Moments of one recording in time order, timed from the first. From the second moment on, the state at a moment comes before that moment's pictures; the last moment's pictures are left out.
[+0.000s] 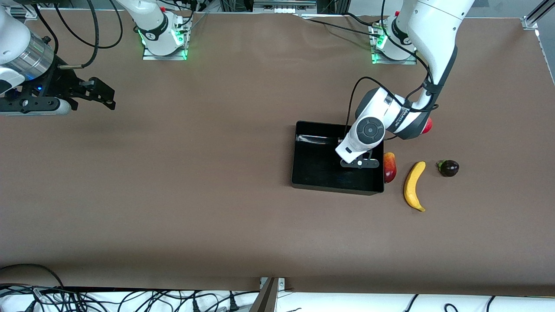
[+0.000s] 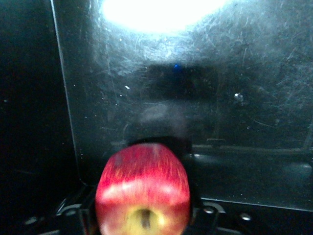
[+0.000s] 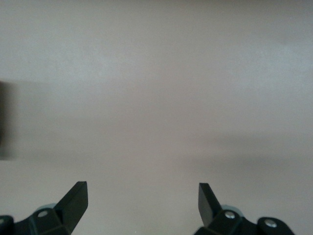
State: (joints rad) left arm -0.27 0.51 -0.18 -1.92 0.10 2.14 -0.49; right arm -0.03 0.02 0.18 -1.60 0.01 1.61 0.14
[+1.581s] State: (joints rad) left arm 0.11 0.60 -0.15 -1.59 0.14 1.96 0.29; right arm -0.03 0.02 0.18 -1.59 0.01 1.62 0.14
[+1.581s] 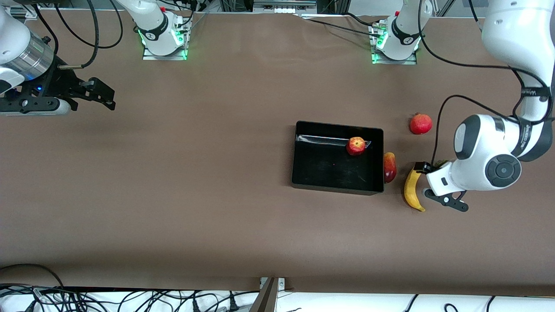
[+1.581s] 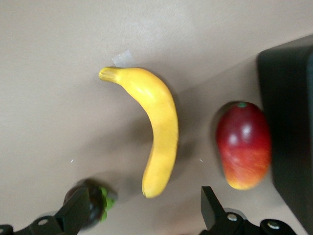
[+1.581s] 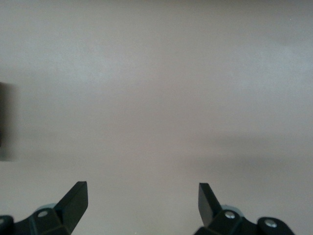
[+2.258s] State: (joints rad) left arm 0.14 0.62 -0.16 -1.88 0.13 2.40 0.31; right arm -0.03 0.02 0.18 -1.59 0.01 1.62 0.14
